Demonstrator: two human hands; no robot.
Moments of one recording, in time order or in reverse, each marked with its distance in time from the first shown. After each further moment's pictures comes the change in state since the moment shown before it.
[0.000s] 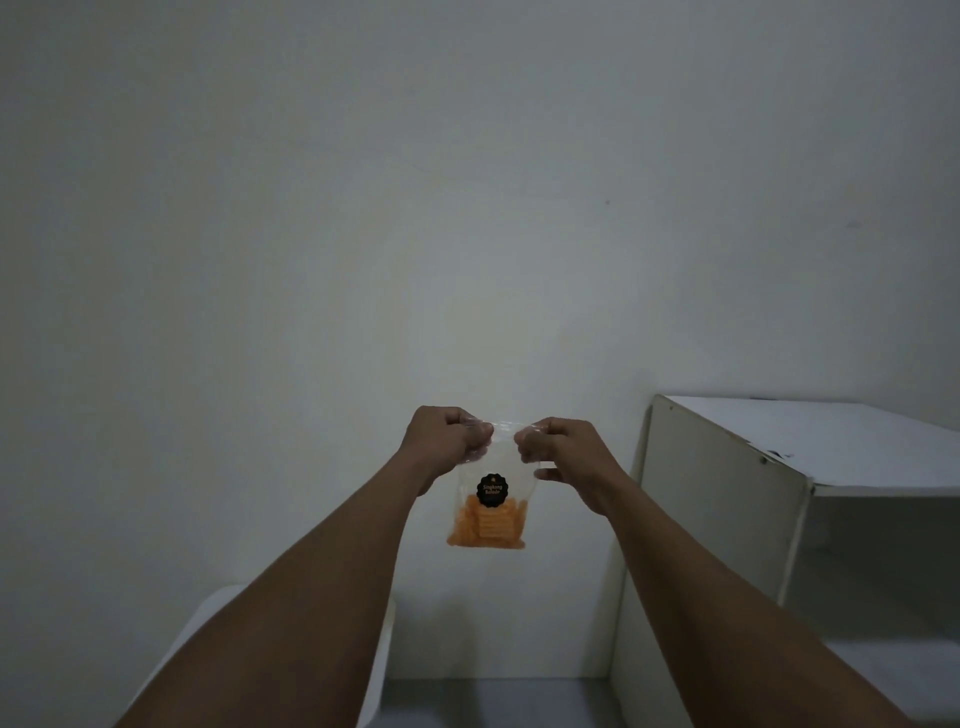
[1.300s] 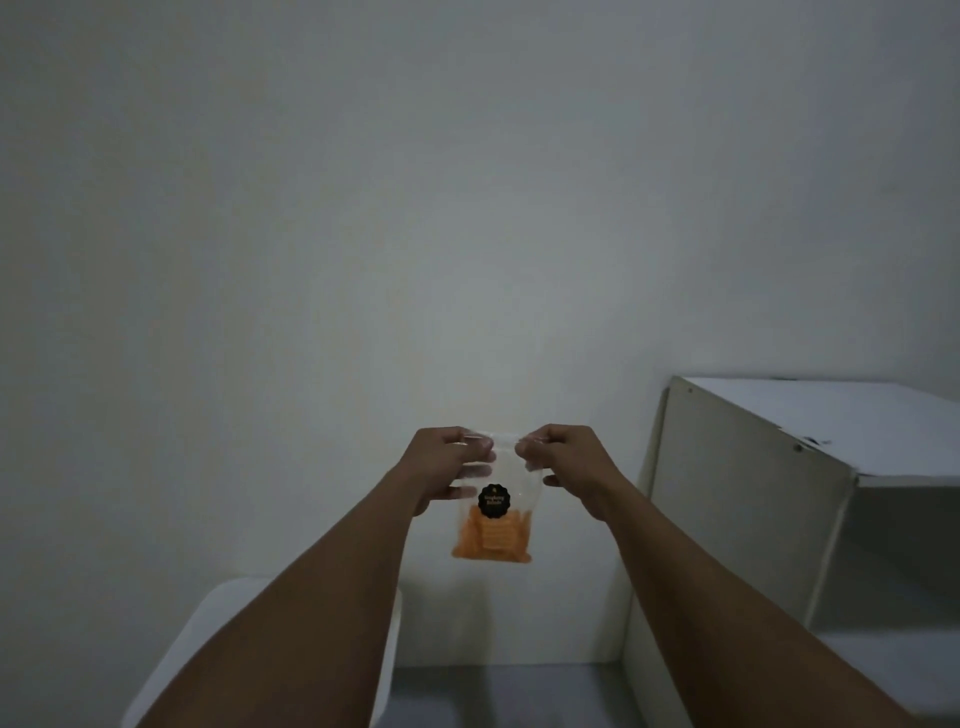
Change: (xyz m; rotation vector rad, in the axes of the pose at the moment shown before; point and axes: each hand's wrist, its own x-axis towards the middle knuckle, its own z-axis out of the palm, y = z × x) left_hand 0.006 -0.039 -0.011 -0.004 -0.116 -0.219; right_hand 0.018 0.031 0.014 -0.083 0.019 0.069
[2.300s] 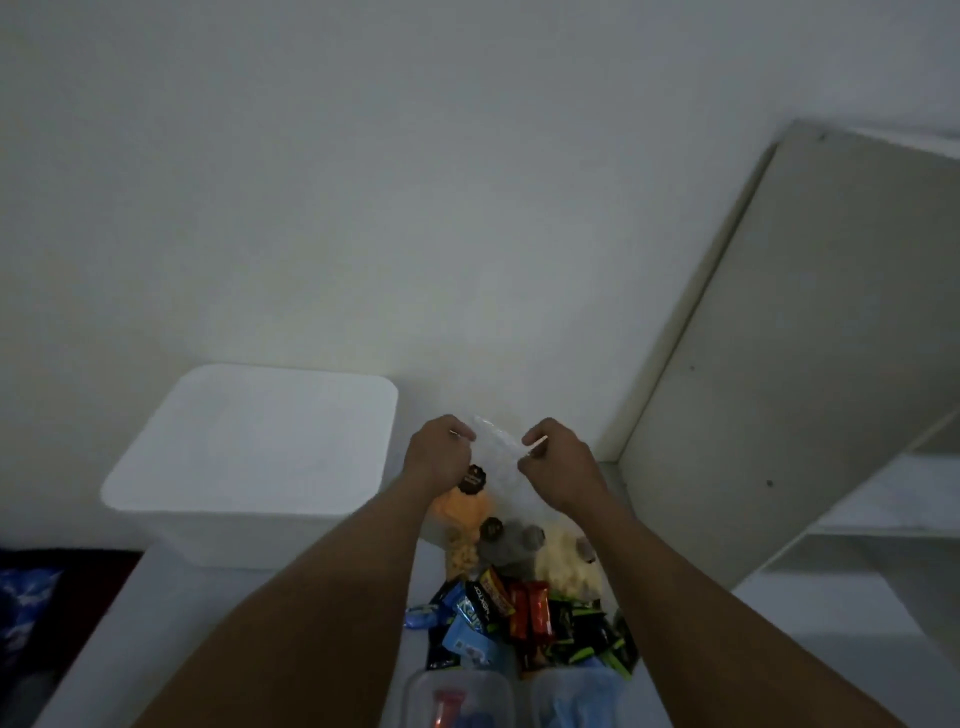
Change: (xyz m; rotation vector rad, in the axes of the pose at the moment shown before) left_hand -0.006 -0.258 0.038 0.428 0.156 -0.252; right_hand -0.061 0.235 0.069 -0.480 -0.097 0.276
